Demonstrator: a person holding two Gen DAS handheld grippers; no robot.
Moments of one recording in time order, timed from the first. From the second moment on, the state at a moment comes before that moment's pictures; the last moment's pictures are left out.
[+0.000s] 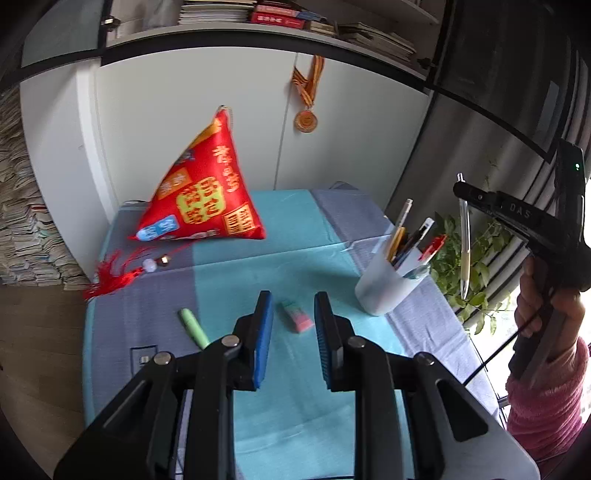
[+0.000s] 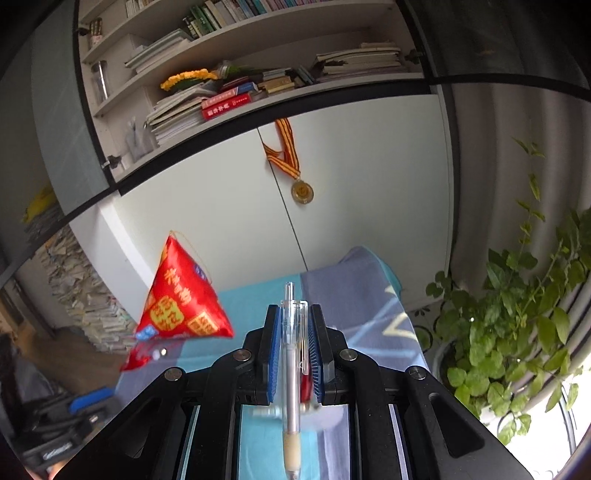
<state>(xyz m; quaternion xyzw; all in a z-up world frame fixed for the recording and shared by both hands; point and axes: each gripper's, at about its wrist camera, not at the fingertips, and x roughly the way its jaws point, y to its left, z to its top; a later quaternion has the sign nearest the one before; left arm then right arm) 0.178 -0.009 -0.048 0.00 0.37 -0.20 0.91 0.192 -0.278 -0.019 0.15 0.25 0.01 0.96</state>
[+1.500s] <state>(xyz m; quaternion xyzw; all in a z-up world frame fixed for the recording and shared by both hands) 0.174 0.071 -0.108 -0.05 0.43 -0.13 0.89 0.207 -0.257 -0.042 0.10 0.16 -0.08 0.98</state>
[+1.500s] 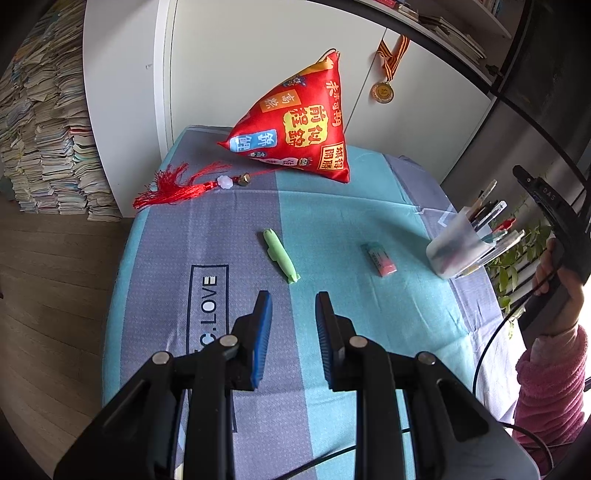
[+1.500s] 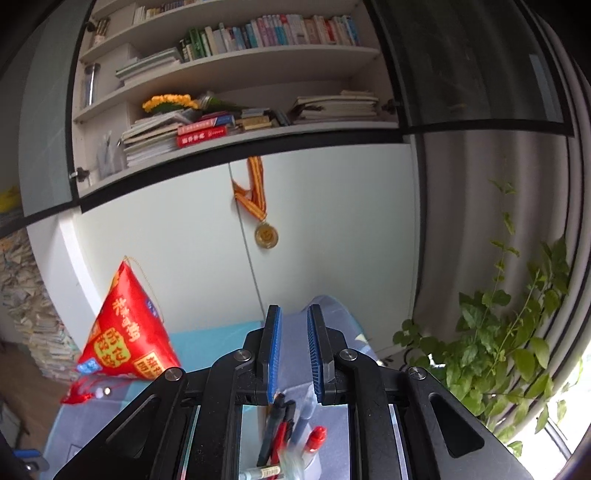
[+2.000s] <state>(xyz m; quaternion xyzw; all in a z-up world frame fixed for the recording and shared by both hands) 0.181 0.047 -0.129 -0.04 0.46 -0.16 0.87 0.128 -0.313 -0.113 0.15 0.39 0.00 0.91</state>
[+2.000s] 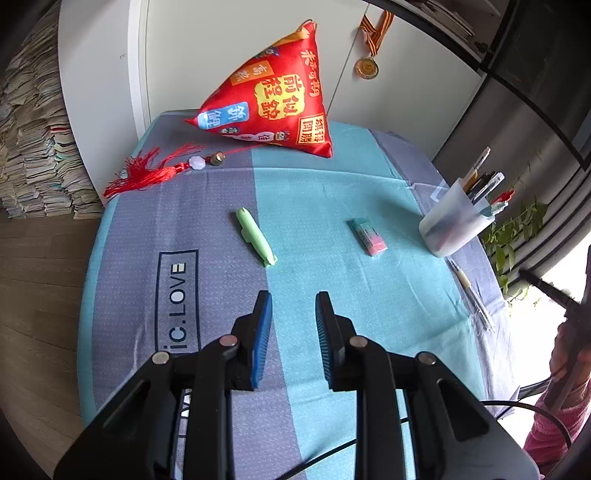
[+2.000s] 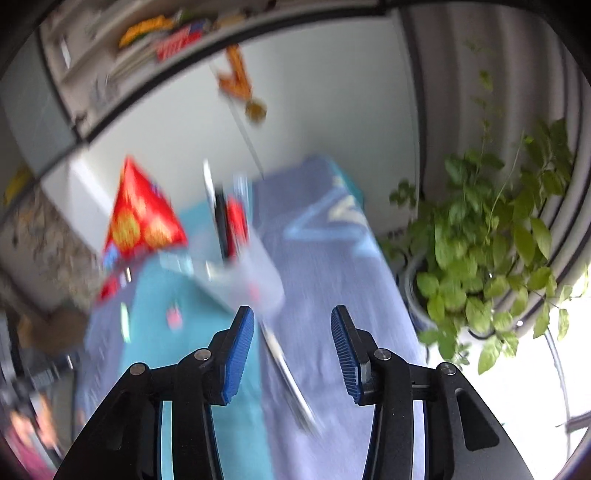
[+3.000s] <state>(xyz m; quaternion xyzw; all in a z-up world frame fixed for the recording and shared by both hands) 0.178 0.015 -0.123 0.01 0.45 -0.15 0.88 0.120 -0.269 -0.036 0.05 0.28 0.07 0.95</state>
